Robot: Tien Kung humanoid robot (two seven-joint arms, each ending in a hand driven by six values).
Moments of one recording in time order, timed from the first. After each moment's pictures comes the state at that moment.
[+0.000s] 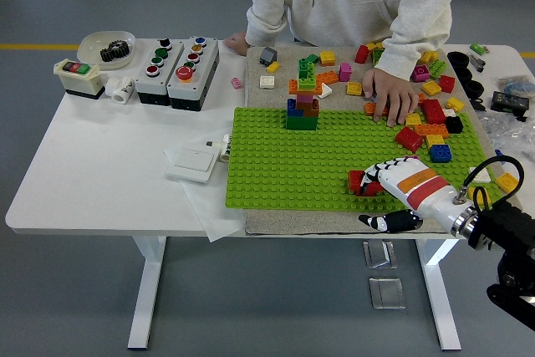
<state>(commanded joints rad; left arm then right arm) -0.10 0.02 -1.06 -0.18 1.18 0.04 0.28 0.50 -0.56 0.57 1.36 -2.01 -0.24 0.03</state>
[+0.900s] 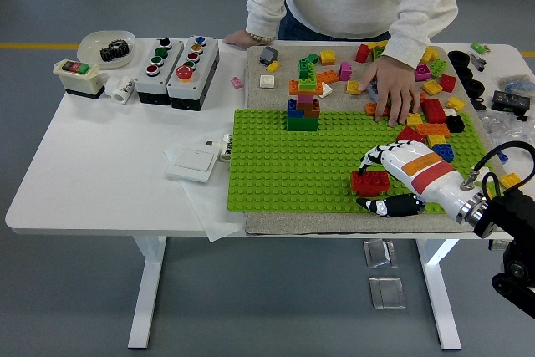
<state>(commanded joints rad) -0.09 0.02 -1.07 -0.18 1.18 0.04 0.28 0.48 -0.58 0.66 1.43 -1.96 -0.27 0.03</state>
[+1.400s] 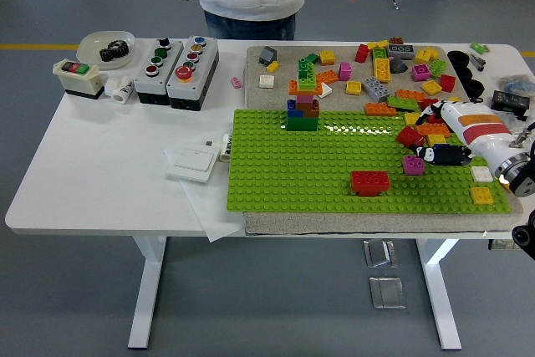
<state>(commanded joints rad) -0.08 0.02 -1.08 -0.18 1.19 0.04 0.29 0.56 -0.55 0.80 1.18 -1.89 -0.23 -0.07</state>
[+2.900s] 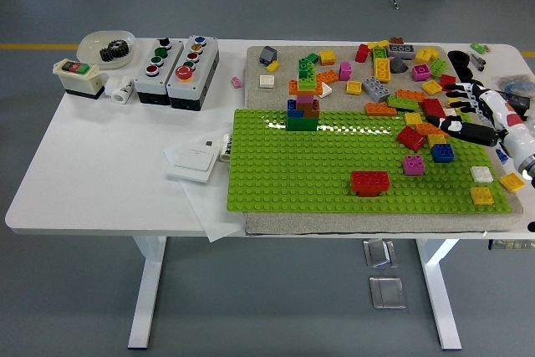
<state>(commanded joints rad) -0.08 0.02 -1.06 -0.18 1.17 0.03 0.28 0.54 -0.52 0.91 1.06 -1.05 -0.18 0.17</state>
